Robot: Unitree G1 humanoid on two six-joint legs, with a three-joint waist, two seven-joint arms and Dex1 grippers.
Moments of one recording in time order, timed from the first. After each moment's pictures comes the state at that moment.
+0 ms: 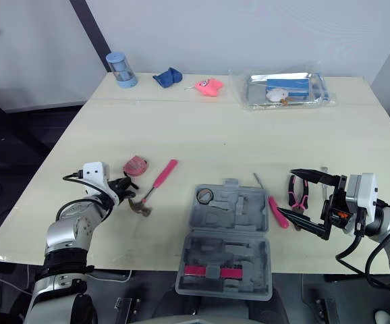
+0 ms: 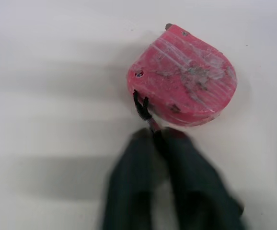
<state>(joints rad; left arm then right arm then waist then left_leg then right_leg) -0.32 0.41 0.31 0.30 -0.30 0.53 -0.29 0.09 -0.71 -0.29 -0.37 0.67 0.11 1.13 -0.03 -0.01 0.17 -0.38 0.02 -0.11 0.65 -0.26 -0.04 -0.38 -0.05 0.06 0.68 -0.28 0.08</state>
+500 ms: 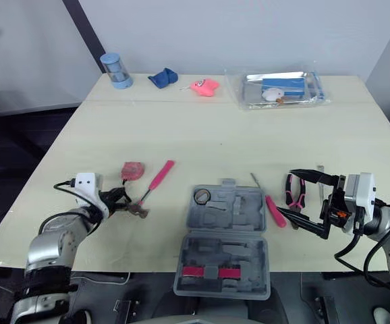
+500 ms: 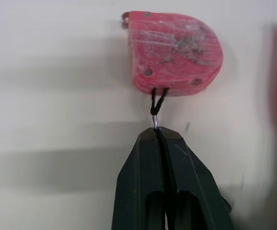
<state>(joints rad) -0.10 0.53 0.32 0.10 -0.32 0.57 -0.41 0.08 -0.70 -0.28 -0.34 0.66 0.10 1.15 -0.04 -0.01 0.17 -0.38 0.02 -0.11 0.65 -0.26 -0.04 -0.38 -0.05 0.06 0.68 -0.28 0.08</state>
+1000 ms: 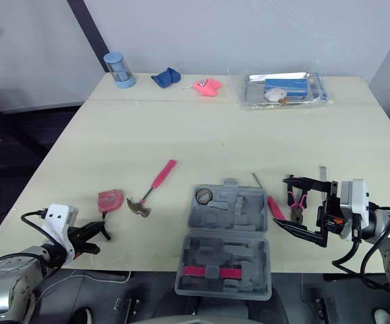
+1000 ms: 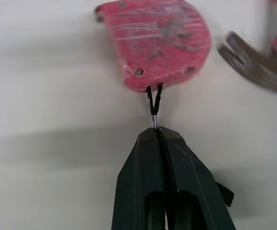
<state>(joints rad) 0.25 0.64 0.40 -0.12 -0.40 0.61 -0.60 0.08 -0.71 -0.24 -0.33 0.66 0.10 1.24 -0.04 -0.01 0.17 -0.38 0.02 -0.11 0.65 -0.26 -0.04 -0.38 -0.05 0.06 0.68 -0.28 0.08</state>
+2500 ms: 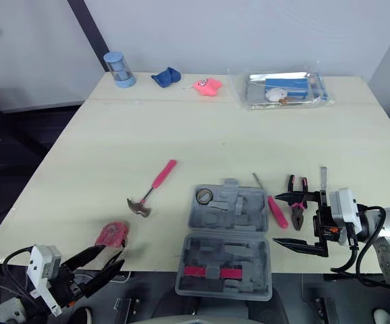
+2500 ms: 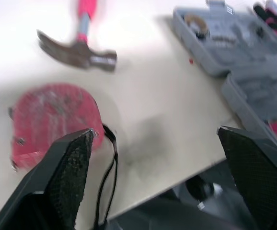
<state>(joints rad) 0.65 0.46 0.48 -0.31 -0.56 0.20 -0.97 0.03 -0.73 -0.16 -0.23 0.61 0.05 1.41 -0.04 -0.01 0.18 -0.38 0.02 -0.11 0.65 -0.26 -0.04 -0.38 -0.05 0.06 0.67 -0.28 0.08</state>
